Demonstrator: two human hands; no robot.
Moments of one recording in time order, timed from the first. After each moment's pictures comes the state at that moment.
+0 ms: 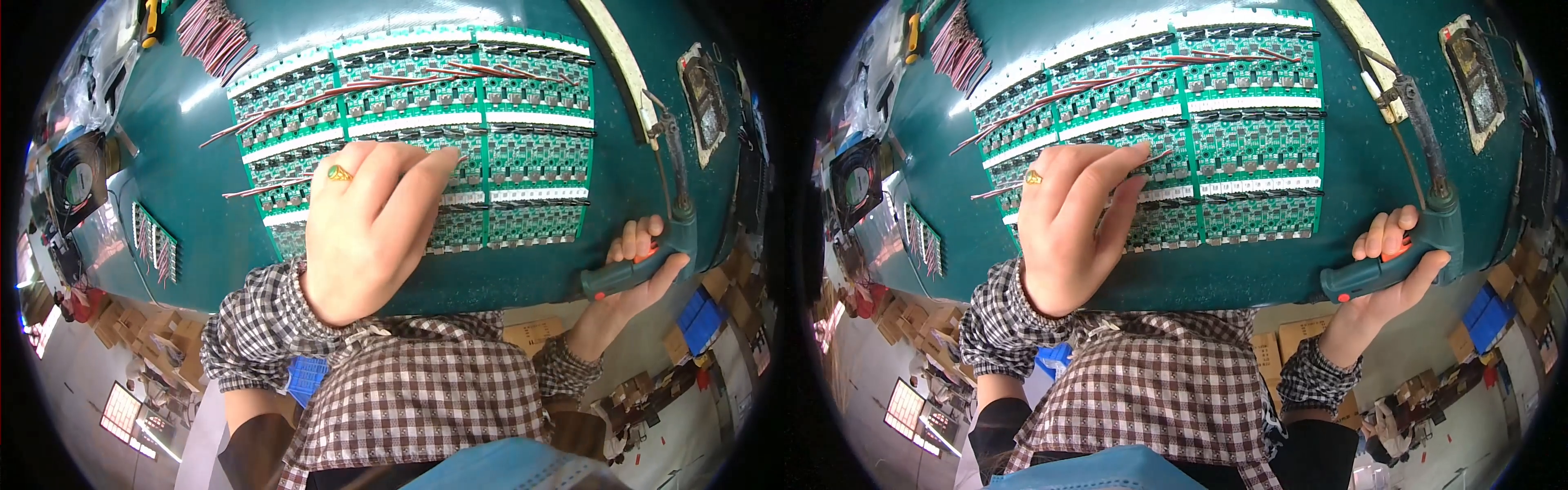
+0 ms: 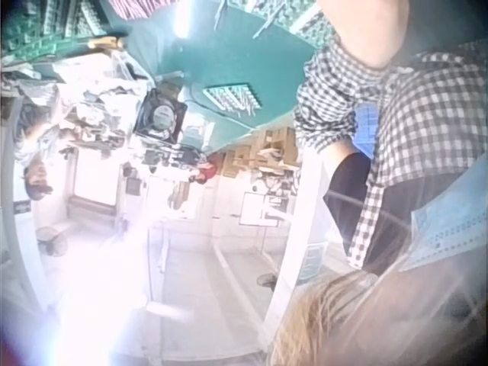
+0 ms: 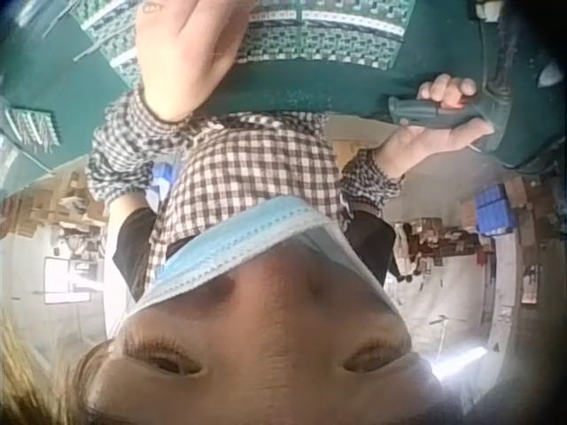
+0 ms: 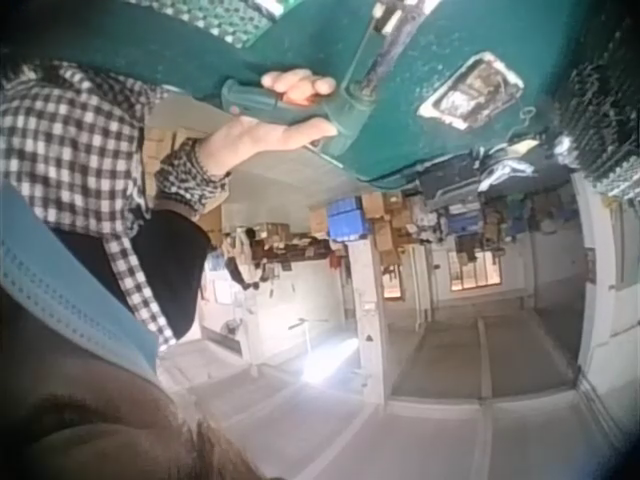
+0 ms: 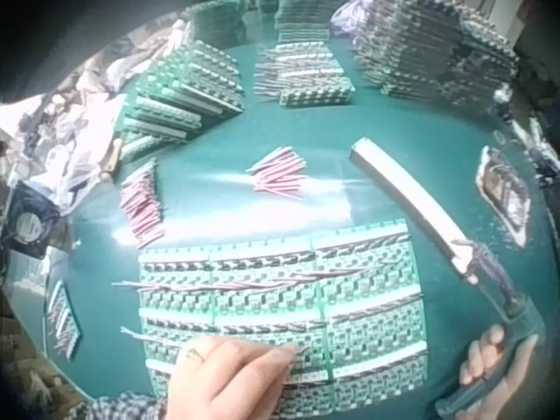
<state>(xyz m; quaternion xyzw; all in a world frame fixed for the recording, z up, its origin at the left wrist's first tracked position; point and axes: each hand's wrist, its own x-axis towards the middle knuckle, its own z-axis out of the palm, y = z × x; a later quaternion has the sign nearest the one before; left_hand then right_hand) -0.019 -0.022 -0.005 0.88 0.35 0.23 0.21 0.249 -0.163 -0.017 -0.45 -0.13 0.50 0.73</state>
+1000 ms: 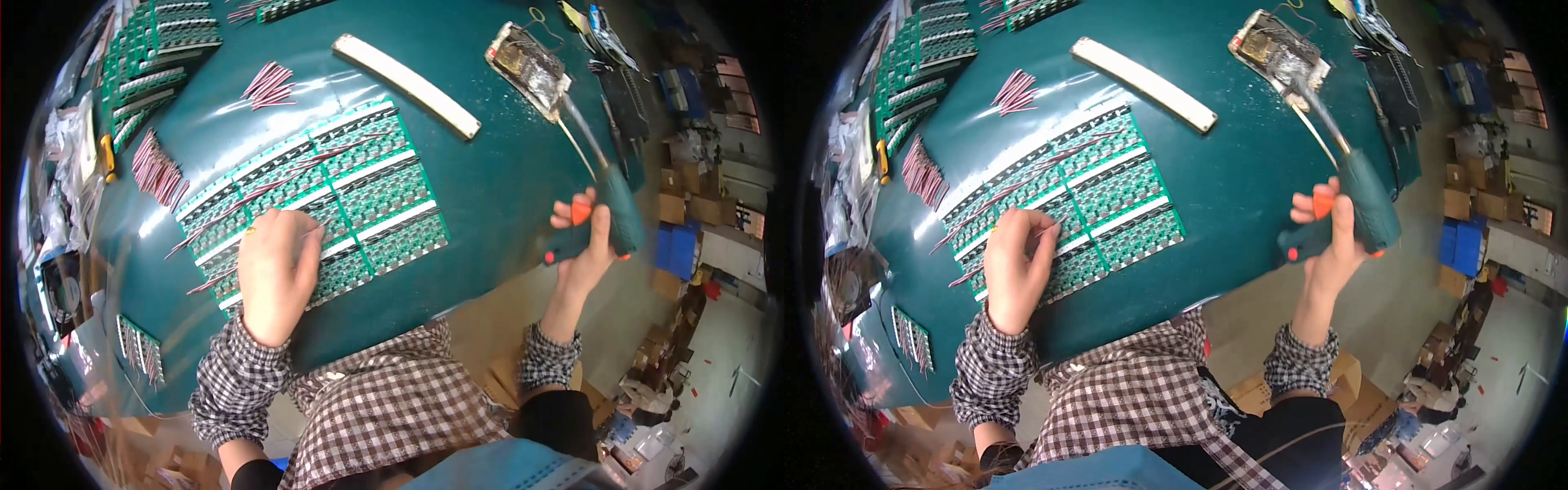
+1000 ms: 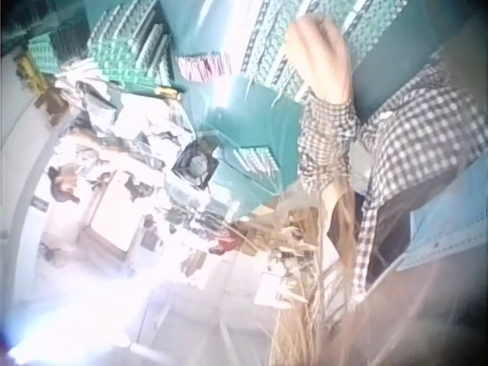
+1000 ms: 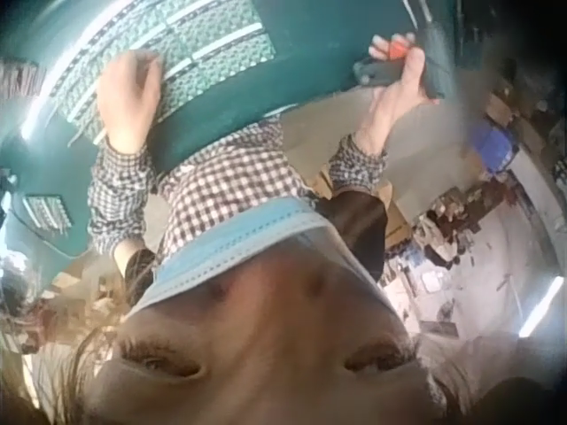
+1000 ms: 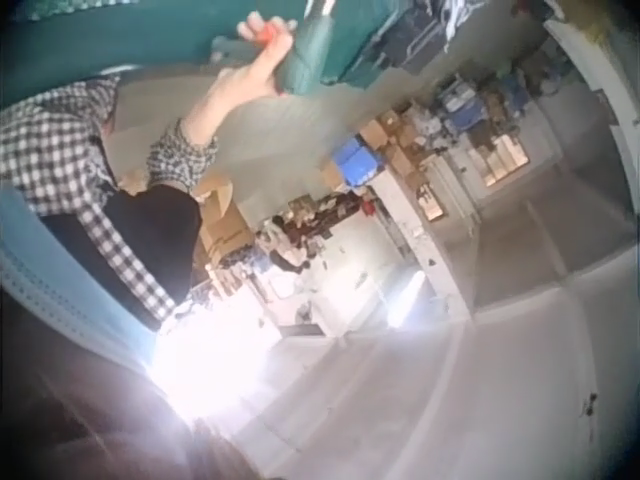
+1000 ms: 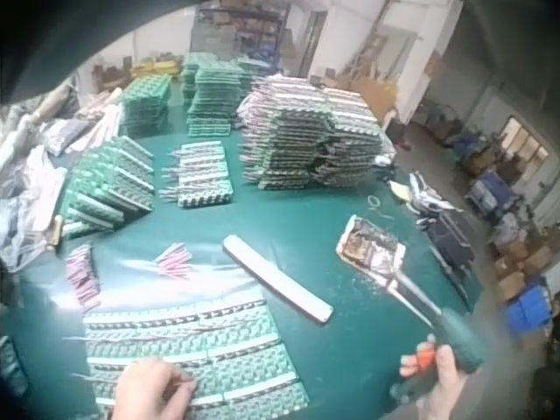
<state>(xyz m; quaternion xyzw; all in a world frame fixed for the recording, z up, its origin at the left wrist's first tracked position) -0.004 -0.018 0.016 0.83 0.41 0.21 0.31 0.275 -0.186 0.039 -0.69 -0.20 0.10 0.69</state>
